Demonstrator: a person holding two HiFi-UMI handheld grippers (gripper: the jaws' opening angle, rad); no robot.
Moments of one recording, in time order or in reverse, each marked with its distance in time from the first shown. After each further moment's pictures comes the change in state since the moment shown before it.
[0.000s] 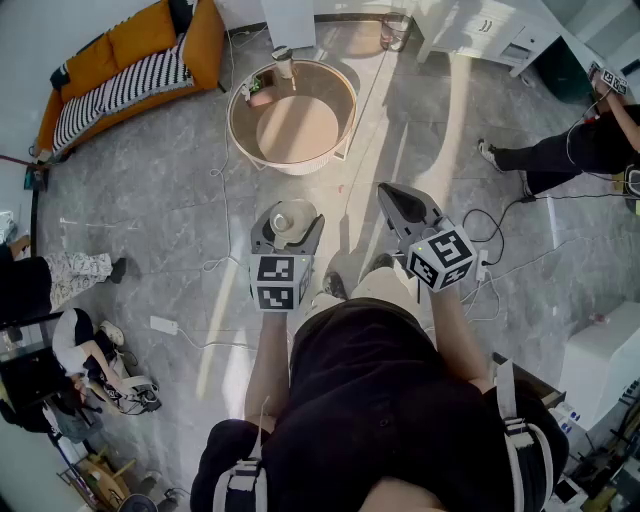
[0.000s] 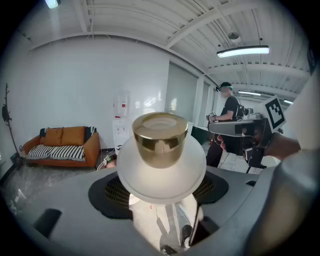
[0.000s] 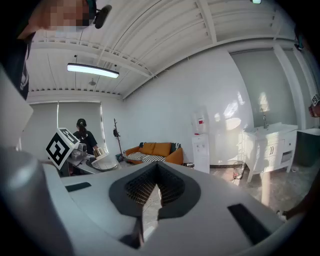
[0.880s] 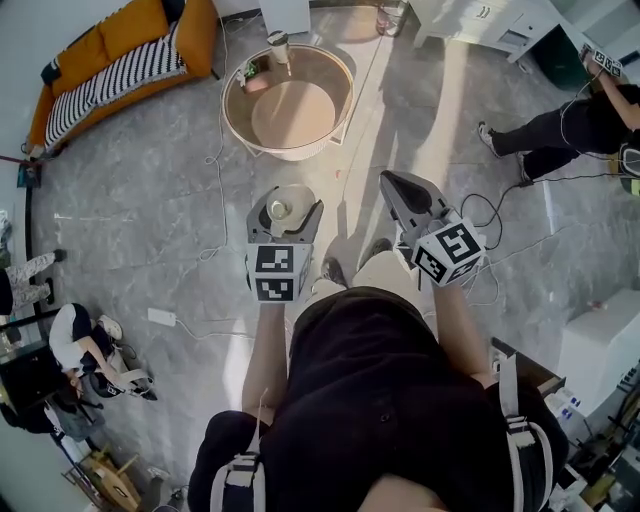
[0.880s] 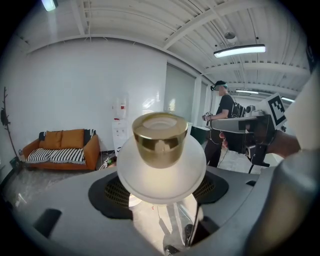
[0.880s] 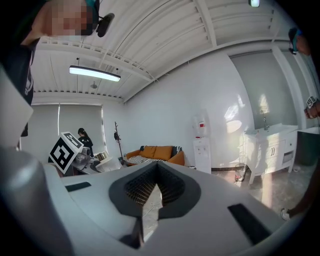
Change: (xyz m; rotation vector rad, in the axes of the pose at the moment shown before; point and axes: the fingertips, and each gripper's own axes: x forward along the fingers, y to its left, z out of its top) left arm -0.004 0.007 0.006 0.026 -0.023 -0.007; right arm -0.003 0.013 0.014 -0.004 -0.052 -0.001
